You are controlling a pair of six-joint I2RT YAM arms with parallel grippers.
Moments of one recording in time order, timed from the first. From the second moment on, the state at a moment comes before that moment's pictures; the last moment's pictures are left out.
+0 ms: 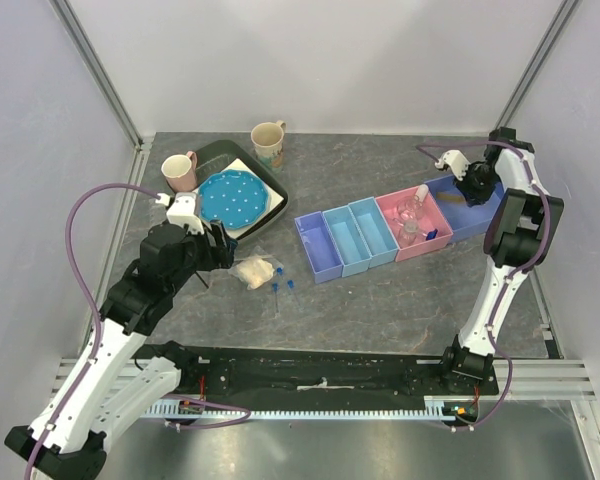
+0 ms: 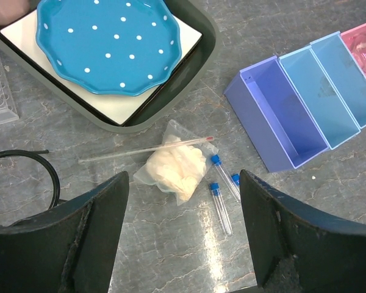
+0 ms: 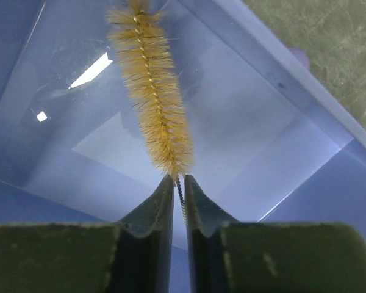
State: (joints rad) left arm -0.45 0.69 0.85 -0.60 -0.16 -0.31; right arm -0.29 2.25 1.92 -0.99 -0.23 -1.23
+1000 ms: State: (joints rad) left arm -0.45 0.55 0.86 -0.62 -0.15 -0.33; right arm -0.01 1.65 1.62 -1.13 -0.39 -0.78
